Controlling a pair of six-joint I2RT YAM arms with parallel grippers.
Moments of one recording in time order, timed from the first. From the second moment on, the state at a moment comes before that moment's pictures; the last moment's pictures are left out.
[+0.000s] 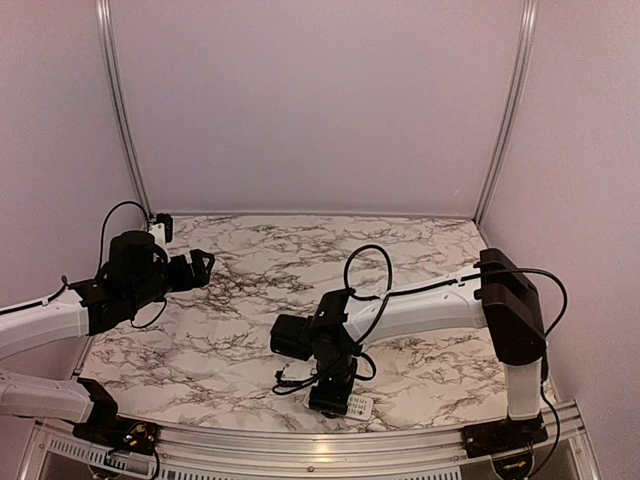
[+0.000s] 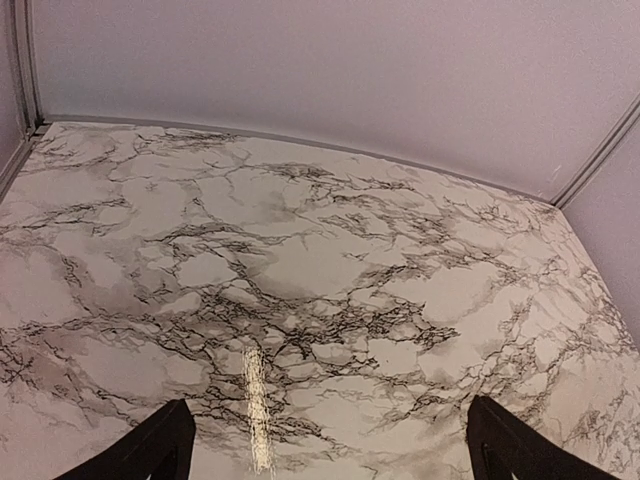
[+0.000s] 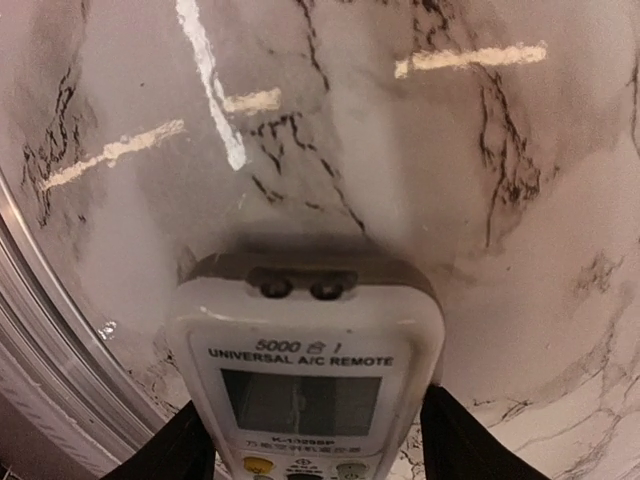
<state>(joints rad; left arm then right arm) -0.56 1.05 0.58 0.07 -0.21 -0.47 1.25 2.08 1.52 -1.07 -0.07 -0.06</state>
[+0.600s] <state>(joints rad) -0.56 0.94 0.57 0.10 -0.22 -0.47 1.21 2.02 1.61 -1.01 -0.11 -0.05</state>
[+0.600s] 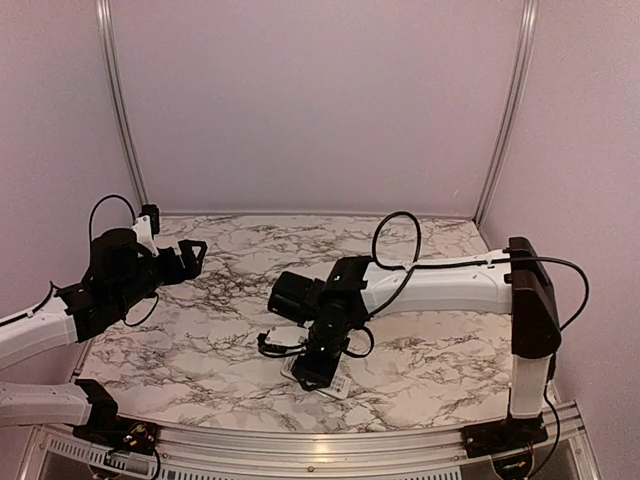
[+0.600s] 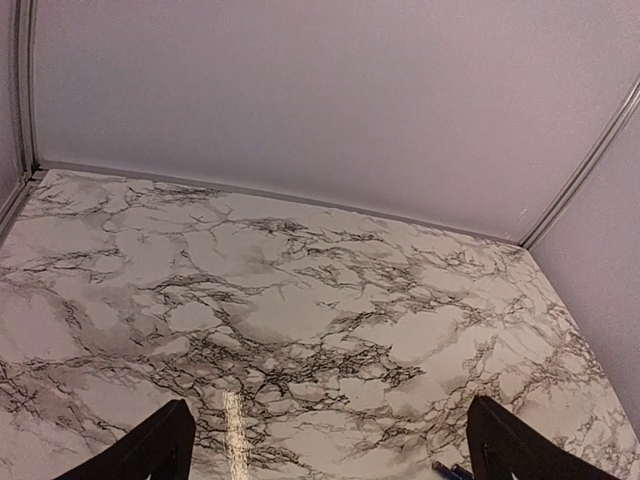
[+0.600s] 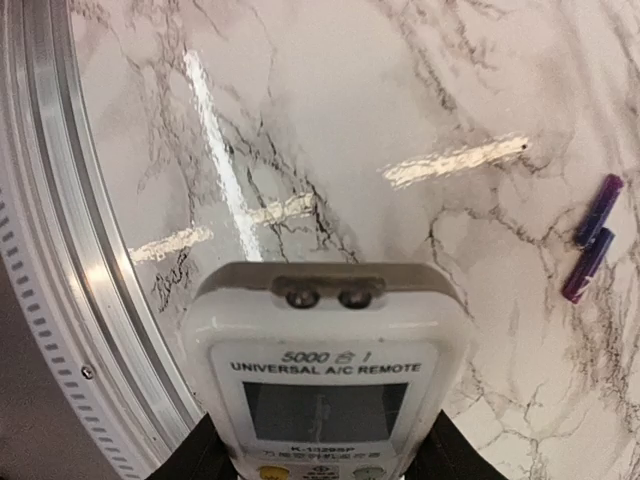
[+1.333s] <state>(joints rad) -0.62 0.92 0.53 0.47 0.29 -0.43 0.73 1.46 1.27 -0.06 -0.76 0.16</state>
